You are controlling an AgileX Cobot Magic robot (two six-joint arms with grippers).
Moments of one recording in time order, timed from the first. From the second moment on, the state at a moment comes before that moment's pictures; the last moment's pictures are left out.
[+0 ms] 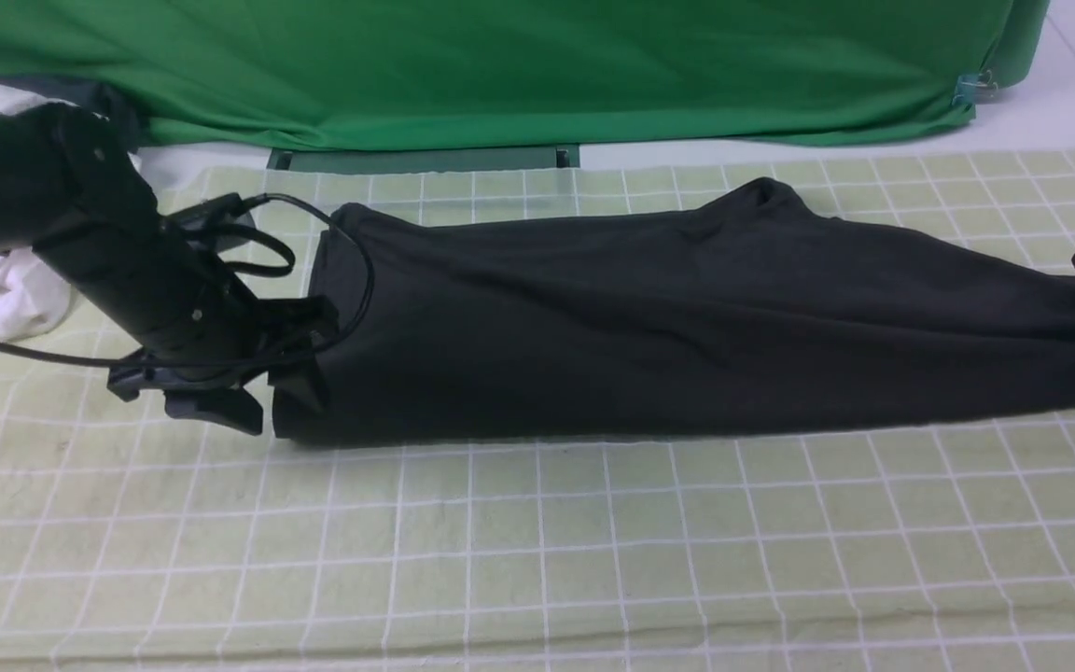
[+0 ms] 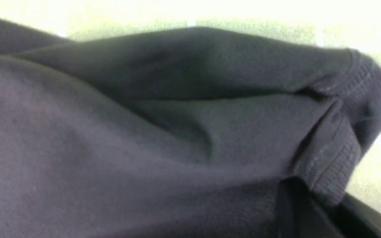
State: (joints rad) right arm -0.21 2.21 -1.76 0.05 1.06 -0.11; left arm 0.00 1.84 -1.18 -0.36 0.84 0.02
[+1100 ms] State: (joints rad) right arm -0.21 2.20 -1.76 0.03 1.19 -0.11; left arm 0.00 1.82 -1.12 -0.47 0.81 0.04
